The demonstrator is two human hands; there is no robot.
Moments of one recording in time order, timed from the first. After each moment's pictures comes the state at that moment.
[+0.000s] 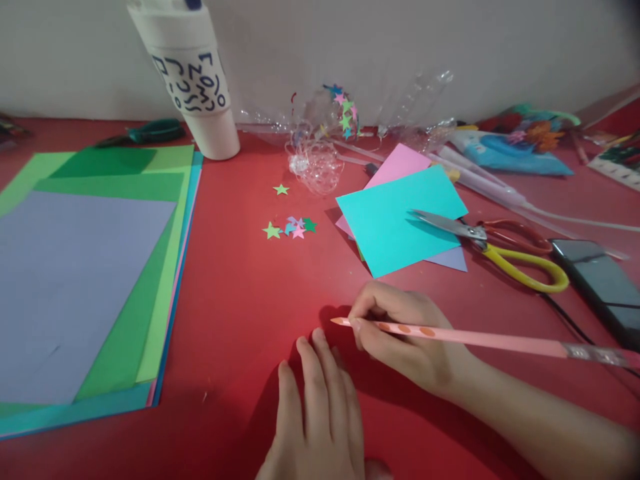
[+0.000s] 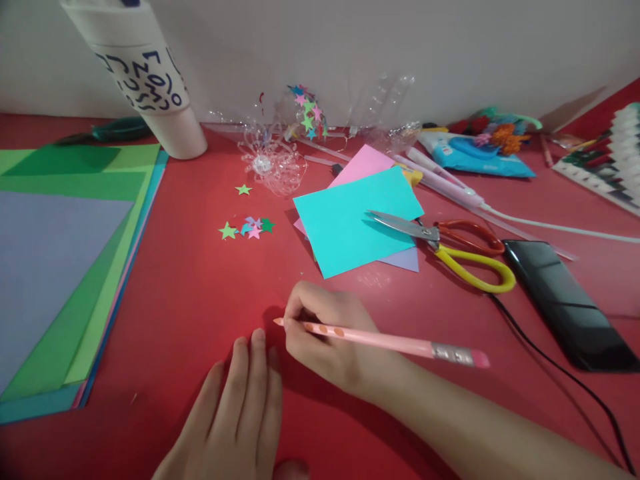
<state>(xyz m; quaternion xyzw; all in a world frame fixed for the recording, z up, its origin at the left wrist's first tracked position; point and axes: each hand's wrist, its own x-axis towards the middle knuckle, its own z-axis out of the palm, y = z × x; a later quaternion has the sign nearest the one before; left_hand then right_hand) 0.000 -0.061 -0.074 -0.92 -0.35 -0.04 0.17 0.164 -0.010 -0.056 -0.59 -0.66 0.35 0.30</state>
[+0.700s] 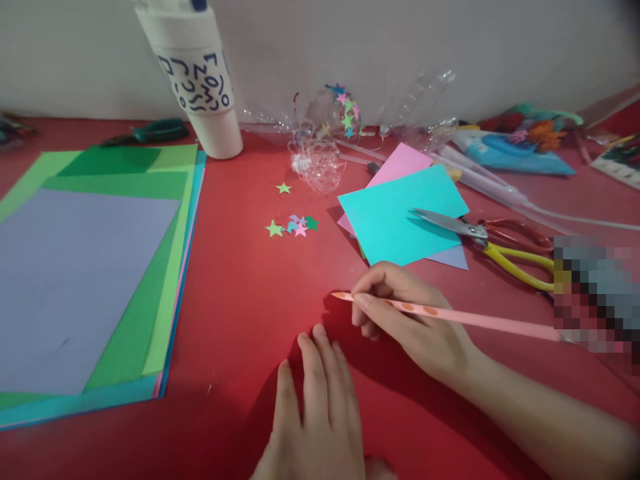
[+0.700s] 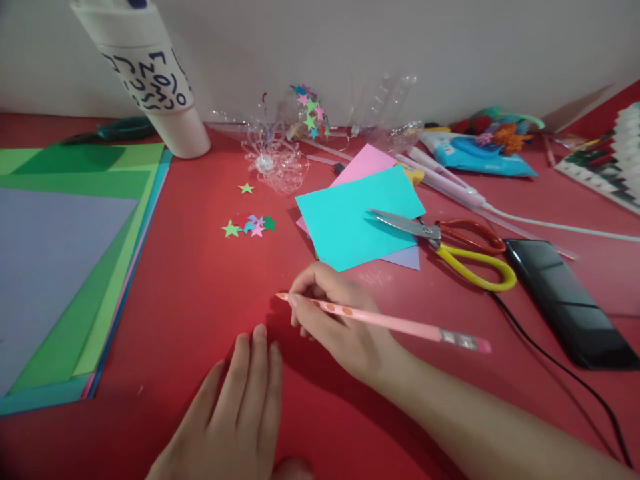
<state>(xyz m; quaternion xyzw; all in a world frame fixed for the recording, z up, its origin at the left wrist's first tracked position) -0.001 -0.061 -0.069 -0.92 -0.37 -0.04 0.15 0.167 -0.009 -0.062 -0.58 -0.56 0.45 0.38</state>
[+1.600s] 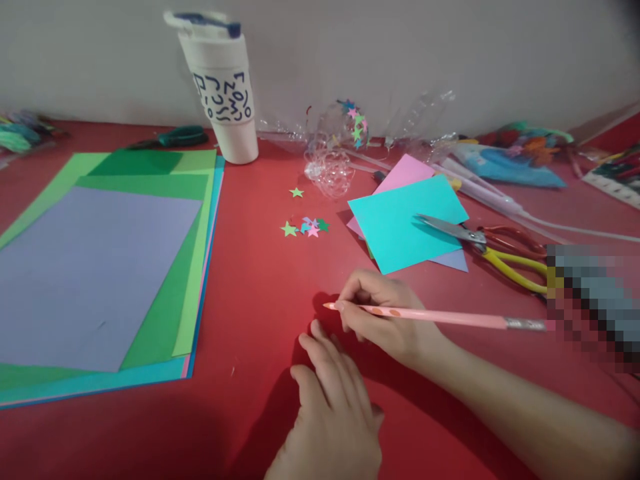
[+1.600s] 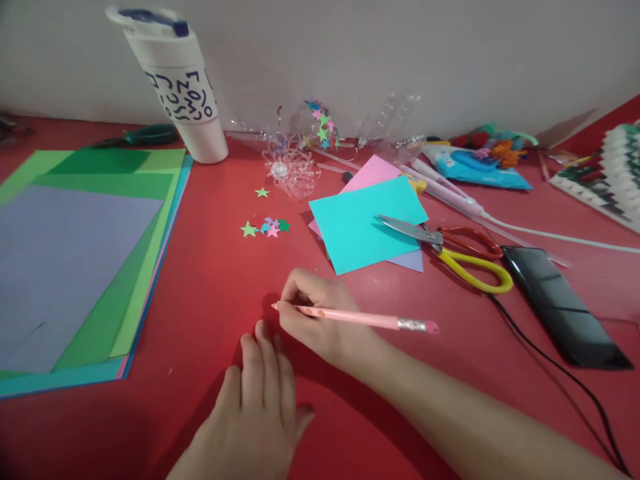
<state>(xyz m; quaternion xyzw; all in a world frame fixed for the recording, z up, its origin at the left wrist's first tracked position) 0.002 -0.062 -0.064 -0.91 -0.37 -0.05 0.18 0.141 -0.004 -0.062 -0.59 -0.62 0.40 0.32</state>
